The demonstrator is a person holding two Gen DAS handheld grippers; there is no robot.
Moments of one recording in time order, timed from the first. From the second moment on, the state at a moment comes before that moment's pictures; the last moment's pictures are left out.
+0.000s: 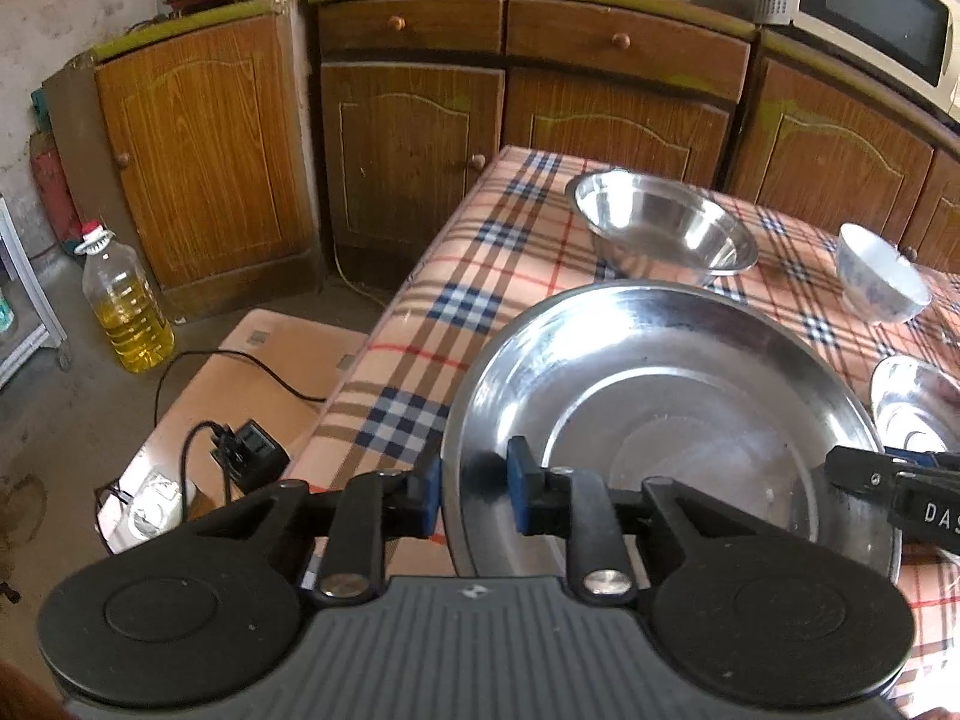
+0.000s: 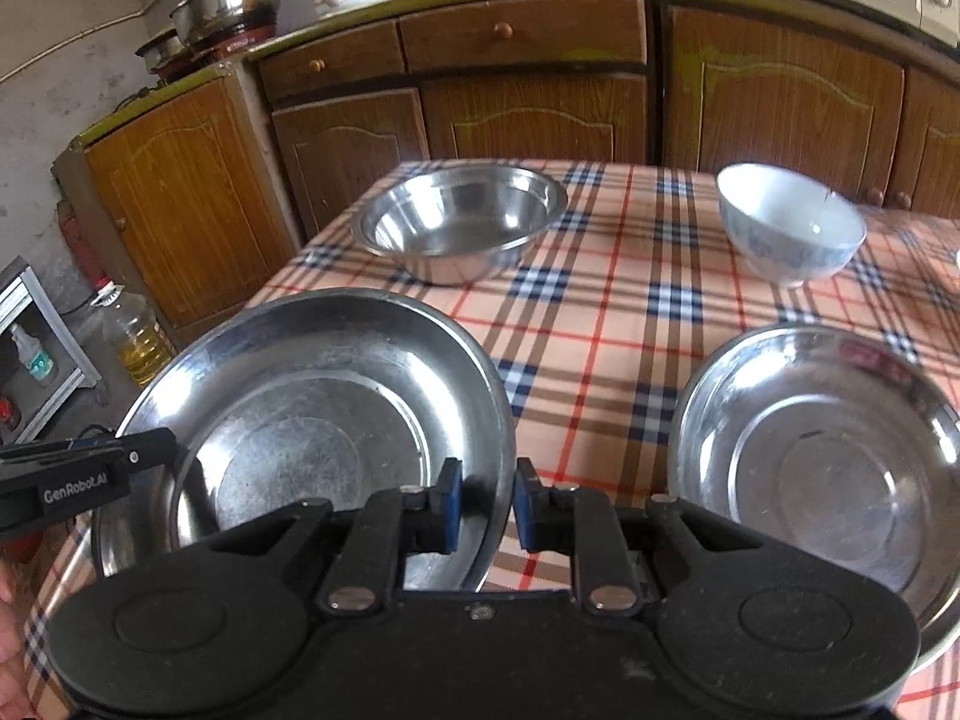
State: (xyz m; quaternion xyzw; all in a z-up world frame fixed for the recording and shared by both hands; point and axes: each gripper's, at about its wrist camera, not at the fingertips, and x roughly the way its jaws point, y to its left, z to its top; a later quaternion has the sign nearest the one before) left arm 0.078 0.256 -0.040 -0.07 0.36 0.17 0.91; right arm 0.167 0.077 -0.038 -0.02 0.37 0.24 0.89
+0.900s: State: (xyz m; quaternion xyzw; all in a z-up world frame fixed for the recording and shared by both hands) left arm 0.054 0.229 0.021 -0.05 0.32 0.16 0.93; right arm 0.129 0.045 0.028 0.00 0.32 0.24 0.91
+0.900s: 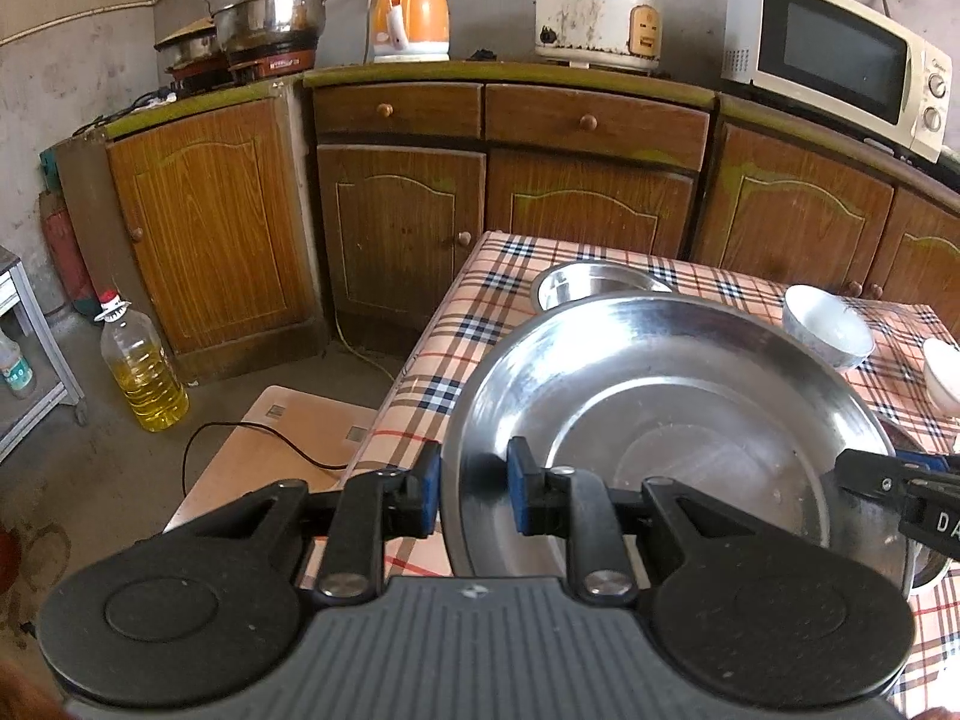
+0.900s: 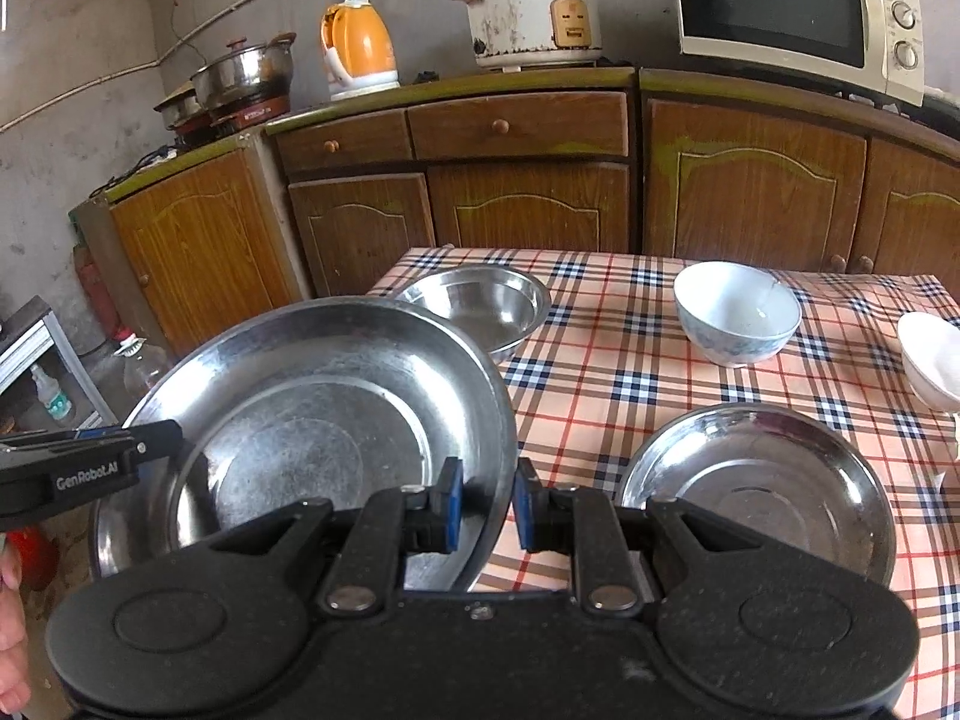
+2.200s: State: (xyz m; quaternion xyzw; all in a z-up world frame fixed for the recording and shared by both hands) left arm 0.050 0.211 0.026 -0.05 0.33 0.15 0.93; right arm 0.120 0.024 0.043 0.00 0.31 0.24 0.92
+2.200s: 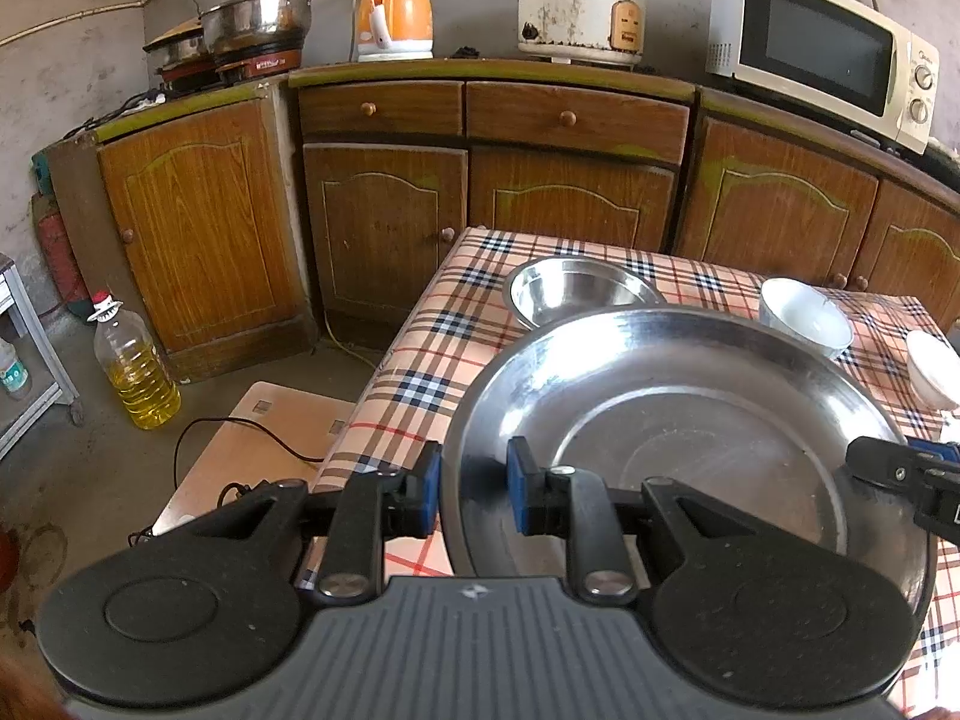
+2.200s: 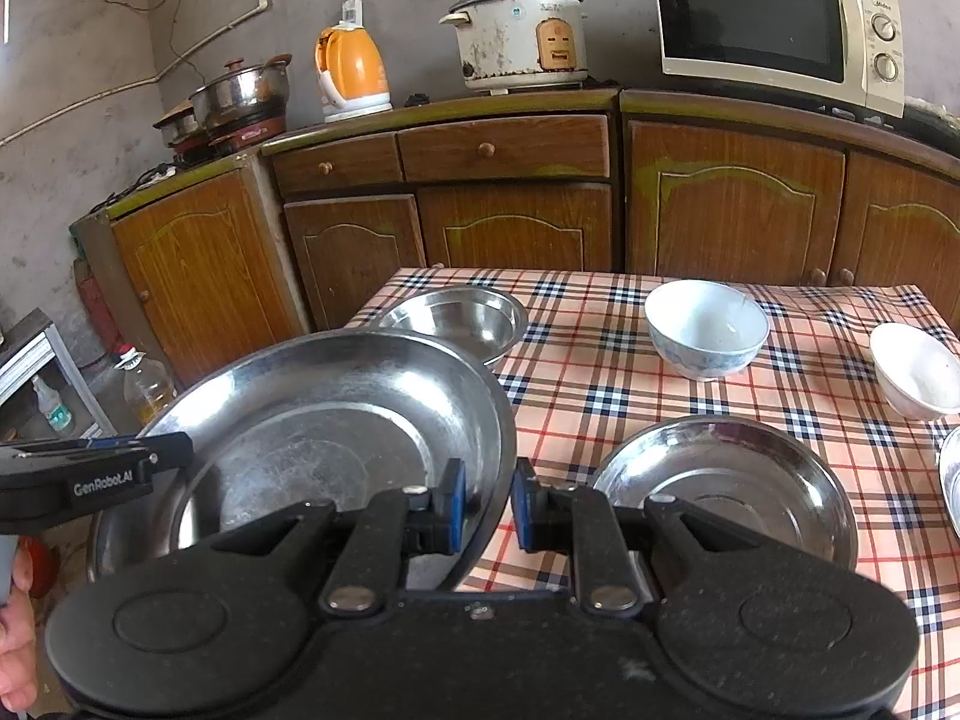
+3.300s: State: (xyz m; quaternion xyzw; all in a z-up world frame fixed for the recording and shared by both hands) left arm 0.057 0.188 0.020 -0.05 0.34 0.13 0.93; right arm 0.121 -0.003 0.042 0.00 0.31 0.22 0.93
